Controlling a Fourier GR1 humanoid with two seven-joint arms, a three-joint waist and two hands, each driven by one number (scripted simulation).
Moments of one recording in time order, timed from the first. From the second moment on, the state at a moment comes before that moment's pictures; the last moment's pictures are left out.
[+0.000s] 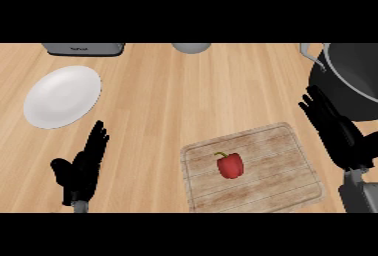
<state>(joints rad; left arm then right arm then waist) 0.03 0.26 -0.25 -1.45 0.25 0.33 -0.01 -0.14 -0.36 0.01 -1.47 -0.37 0.09 0.07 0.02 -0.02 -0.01</state>
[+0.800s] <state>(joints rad) -0.14 0.30 -0.23 -1.57 0.29 0.29 0.17 -0.30 -0.46 0.39 -1.76 0.14 0.25 -0.36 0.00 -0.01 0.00</state>
